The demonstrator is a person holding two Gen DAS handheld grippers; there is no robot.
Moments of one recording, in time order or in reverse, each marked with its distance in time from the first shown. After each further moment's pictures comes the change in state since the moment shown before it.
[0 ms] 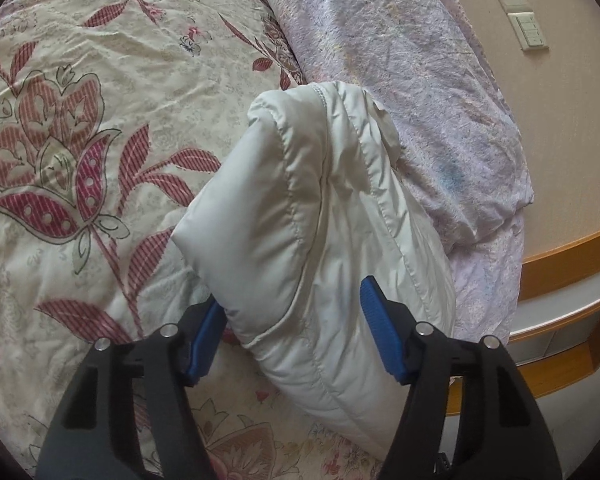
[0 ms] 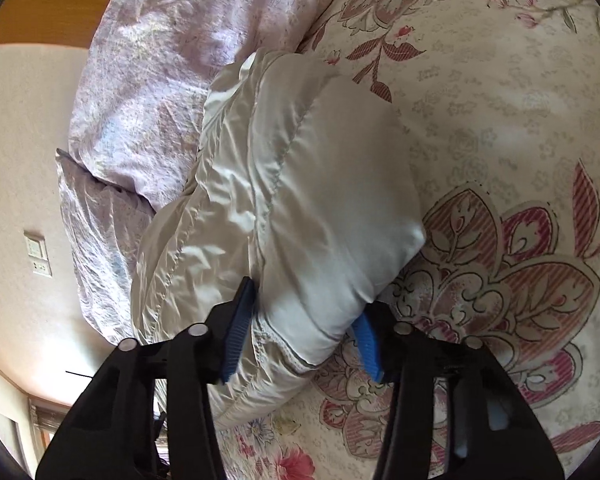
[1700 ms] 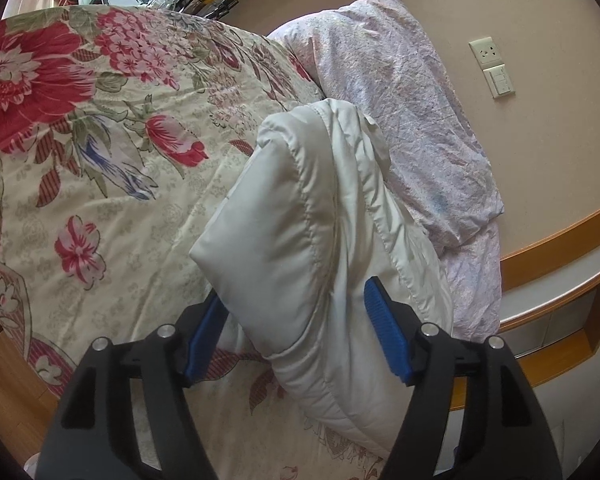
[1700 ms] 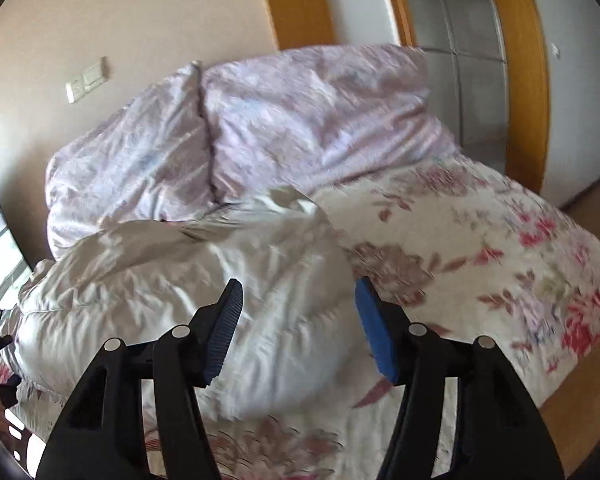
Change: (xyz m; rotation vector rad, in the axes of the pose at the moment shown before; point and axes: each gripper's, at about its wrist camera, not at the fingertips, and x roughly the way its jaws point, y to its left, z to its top) left arm -0.178 0.097 0.001 0.061 -0.079 0.001; right arm -0.128 0.106 -0.185 -0.924 -0.356 -0.224
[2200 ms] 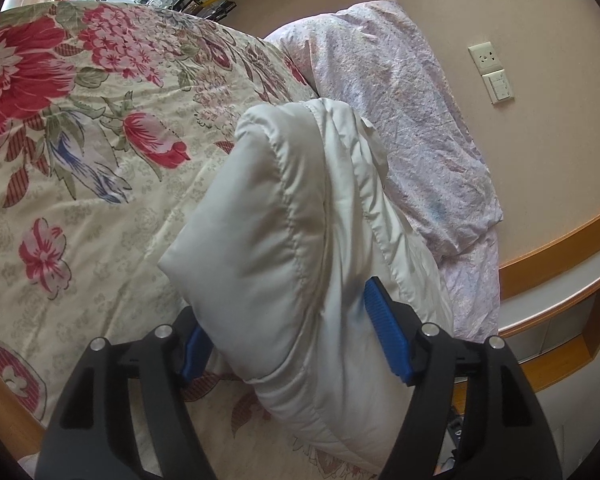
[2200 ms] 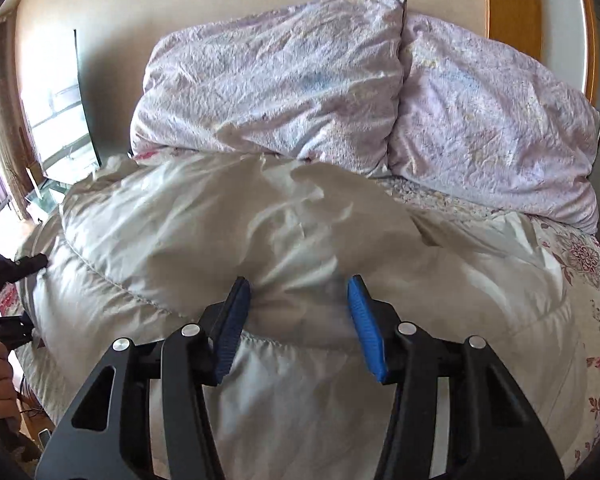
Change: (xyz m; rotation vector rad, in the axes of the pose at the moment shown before) left arm 0.013 -0.005 0.001 -0.011 -0.037 -0.018; right arm 0.097 0.154 -0.010 -0.321 0.266 0.161
